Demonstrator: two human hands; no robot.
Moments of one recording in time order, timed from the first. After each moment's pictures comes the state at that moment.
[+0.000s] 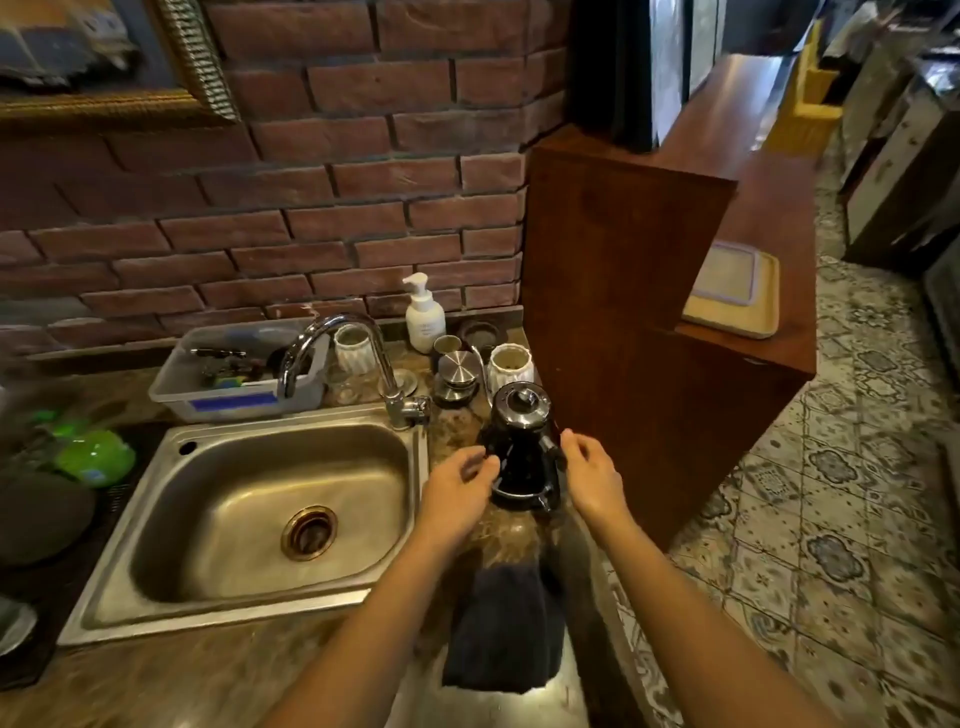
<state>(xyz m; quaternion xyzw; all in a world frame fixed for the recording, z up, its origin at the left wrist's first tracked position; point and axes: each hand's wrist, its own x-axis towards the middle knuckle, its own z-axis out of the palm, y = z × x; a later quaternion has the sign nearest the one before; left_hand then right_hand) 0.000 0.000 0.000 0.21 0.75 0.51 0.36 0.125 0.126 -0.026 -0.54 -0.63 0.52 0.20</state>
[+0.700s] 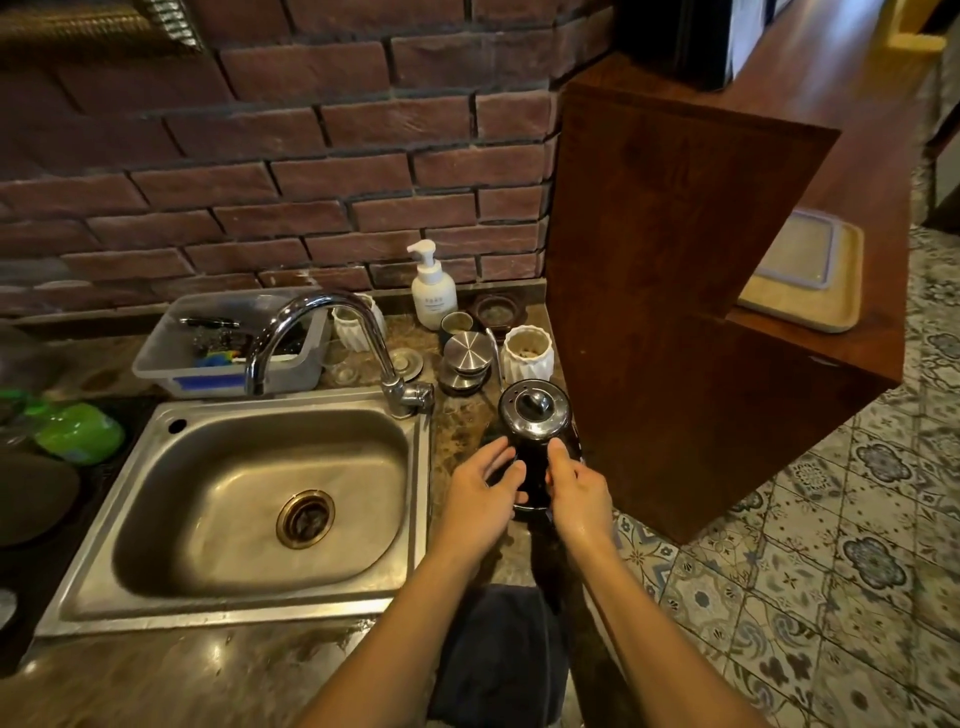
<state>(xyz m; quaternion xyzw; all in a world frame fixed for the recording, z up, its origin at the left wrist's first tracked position) -0.001 0.056 -0.026 0.18 0.72 0.54 0.39 0.090 0.140 -0.072 -0.52 -0.59 0.58 0.20</state>
